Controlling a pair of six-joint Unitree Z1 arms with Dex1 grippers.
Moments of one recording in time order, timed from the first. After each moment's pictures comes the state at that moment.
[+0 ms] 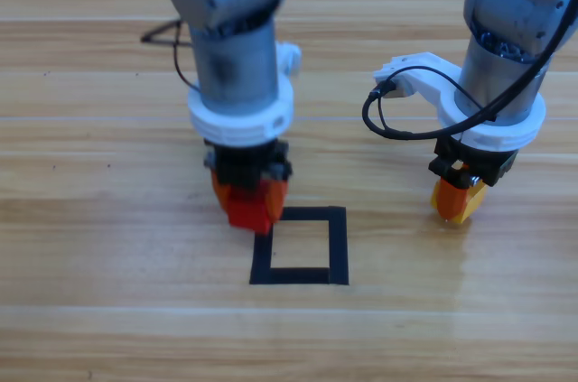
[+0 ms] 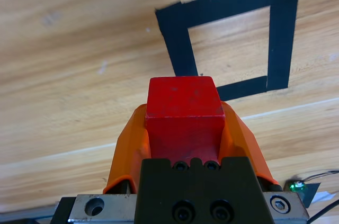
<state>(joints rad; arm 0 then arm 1) -0.75 2.26 -1.94 1.26 -0.05 -0.57 0.69 2.23 -1.63 0.96 0.00 -0.14</state>
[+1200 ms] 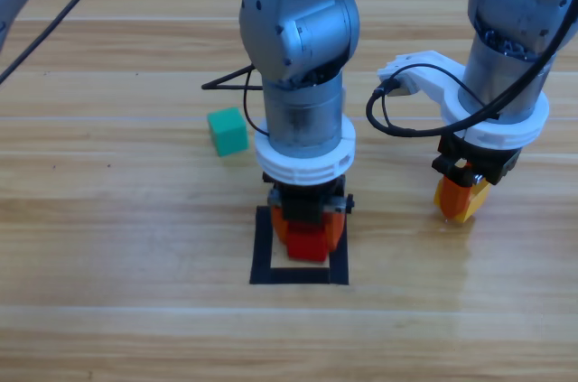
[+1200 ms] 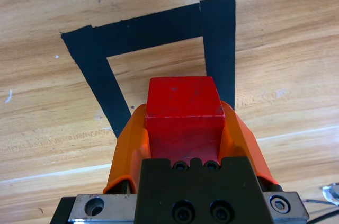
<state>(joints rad) -0.84 2.40 -2.05 1.21 -0.09 -0.73 0.68 2.23 -1.63 0.96 0.00 -0.14</state>
